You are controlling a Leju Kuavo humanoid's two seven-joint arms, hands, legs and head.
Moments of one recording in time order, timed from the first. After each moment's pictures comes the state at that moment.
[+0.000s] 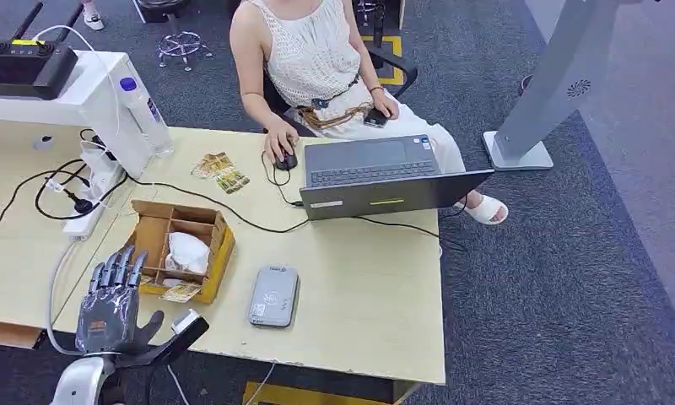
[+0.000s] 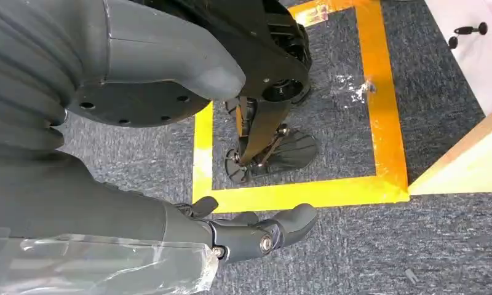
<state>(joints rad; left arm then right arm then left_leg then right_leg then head) 0.12 0.24 -0.17 -1.35 -1.30 0.32 0.11 -0.04 0.14 -0.62 -0.21 0.41 -0.03 -0.30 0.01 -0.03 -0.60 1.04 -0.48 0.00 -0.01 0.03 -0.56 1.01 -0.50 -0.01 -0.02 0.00</state>
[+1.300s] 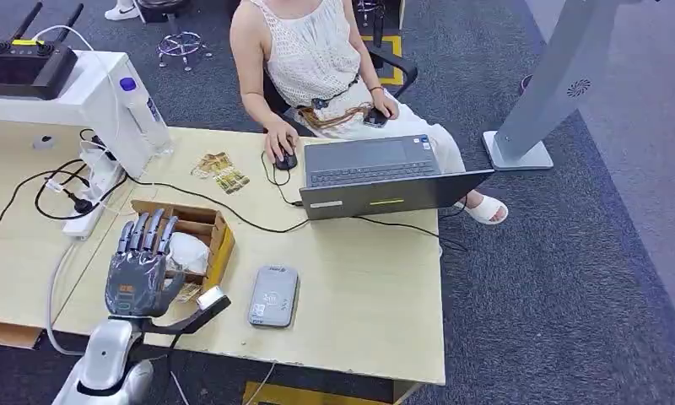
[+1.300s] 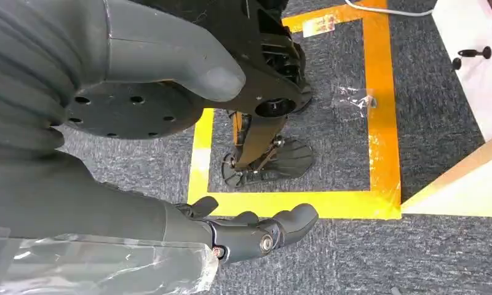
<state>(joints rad) -0.09 0.17 -0.20 -1.14 -1.40 0.48 -0.01 -0.07 0.15 -0.62 -0.21 0.47 -0.02 -0.27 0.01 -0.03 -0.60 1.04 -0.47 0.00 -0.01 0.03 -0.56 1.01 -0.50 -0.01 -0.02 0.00</state>
